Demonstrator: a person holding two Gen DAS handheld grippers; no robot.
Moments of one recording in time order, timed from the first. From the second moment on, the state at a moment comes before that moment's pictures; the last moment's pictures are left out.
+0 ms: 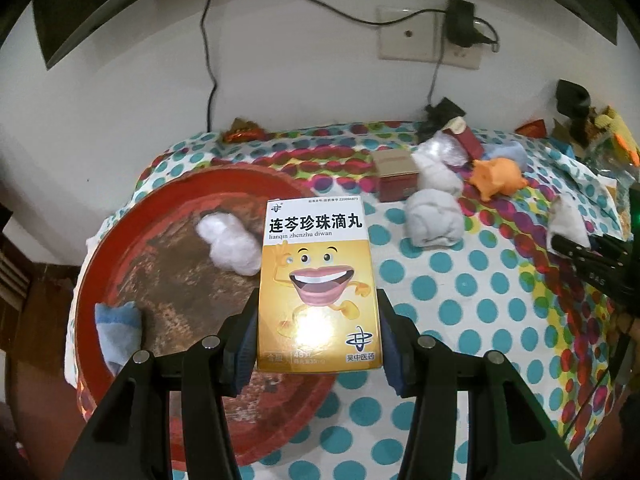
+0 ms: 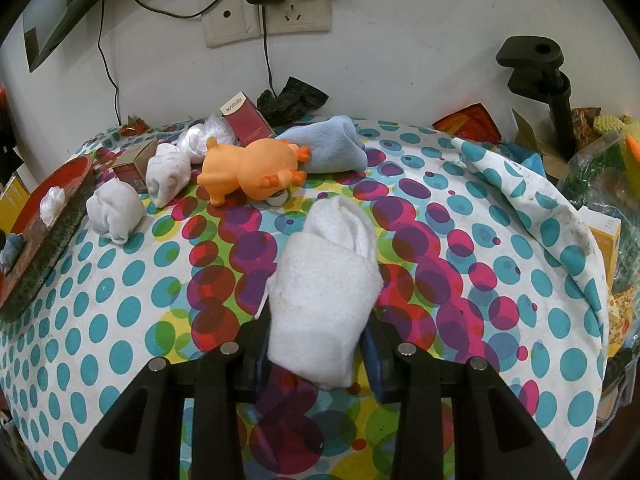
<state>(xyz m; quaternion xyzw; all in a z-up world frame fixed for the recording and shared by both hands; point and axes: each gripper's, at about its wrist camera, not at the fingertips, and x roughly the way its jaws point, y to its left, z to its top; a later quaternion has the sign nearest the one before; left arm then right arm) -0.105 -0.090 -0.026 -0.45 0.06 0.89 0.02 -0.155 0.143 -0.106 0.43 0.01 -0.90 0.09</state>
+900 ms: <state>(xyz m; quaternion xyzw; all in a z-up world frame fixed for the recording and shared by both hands) -0.115 -0.201 -0.073 -0.49 -0.01 0.87 -0.07 -0.154 0.137 -0.107 0.43 0.02 -0.90 0.08</state>
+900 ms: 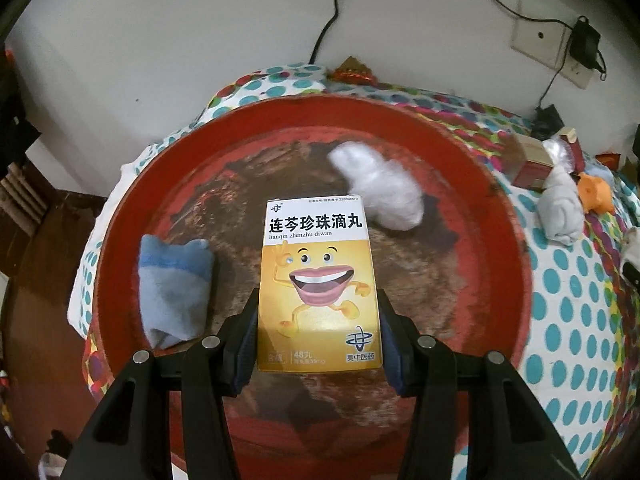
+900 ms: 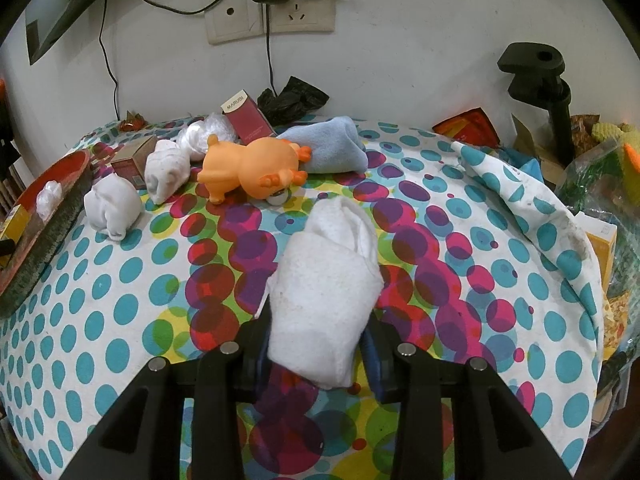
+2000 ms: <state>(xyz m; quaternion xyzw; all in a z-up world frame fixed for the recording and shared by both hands) -0.109 -0.248 -0.095 -0.51 -0.01 0.86 -0.07 -0.153 0.134 -0.107 0.43 0.03 -0.90 0.07</state>
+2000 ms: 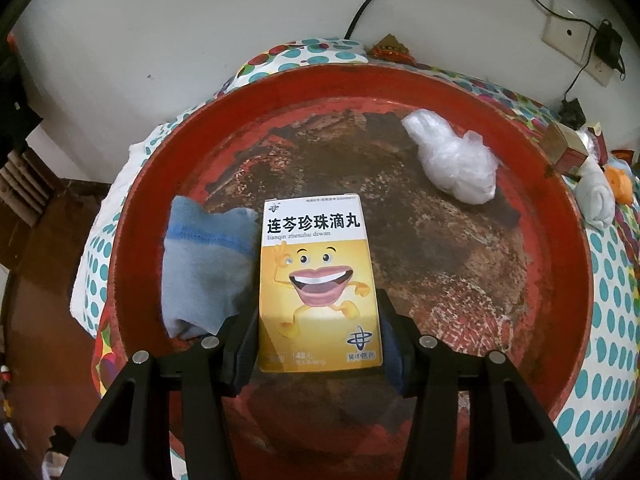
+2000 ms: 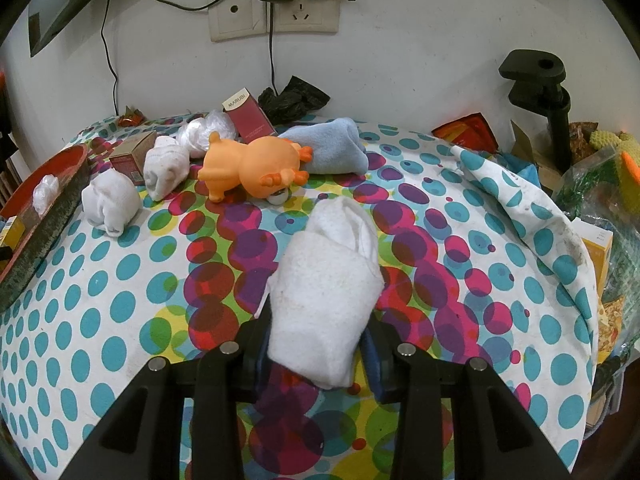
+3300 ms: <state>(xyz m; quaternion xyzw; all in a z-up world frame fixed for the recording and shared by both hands) -0.067 -0.199 -0.054 -0.43 0.00 0.90 -0.09 -0.144 0.111 -0.104 0.42 0.07 -0.90 0.05</state>
